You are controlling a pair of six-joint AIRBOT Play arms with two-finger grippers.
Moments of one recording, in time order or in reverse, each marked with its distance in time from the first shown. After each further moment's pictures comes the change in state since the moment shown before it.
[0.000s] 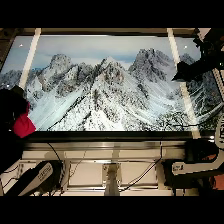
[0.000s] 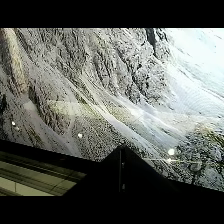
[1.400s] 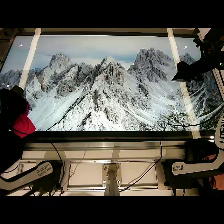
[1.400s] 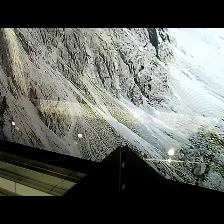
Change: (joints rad) left arm 0.089 -0.217 -0.042 0.168 0.190 -0.101; right arm 0.000 0.000 0.001 0.000 0.000 0.000
